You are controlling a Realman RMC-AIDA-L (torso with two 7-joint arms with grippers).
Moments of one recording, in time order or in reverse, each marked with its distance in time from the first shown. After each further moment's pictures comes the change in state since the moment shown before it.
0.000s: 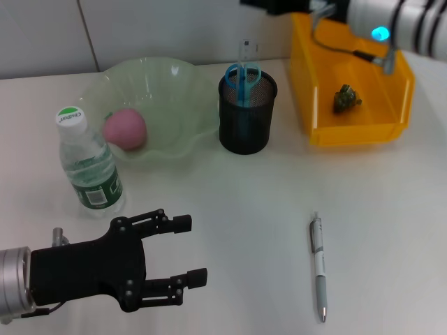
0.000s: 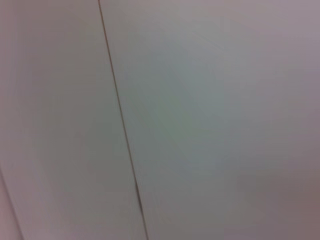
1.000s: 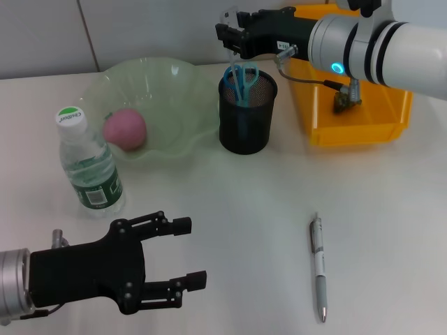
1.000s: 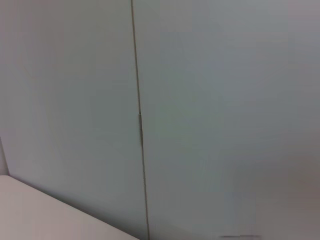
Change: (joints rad) left arm 0.001 0.002 0.003 0.000 0.002 0.003 0.000; right arm 0.076 0.004 -0.166 0.153 -0.105 0.163 0.000
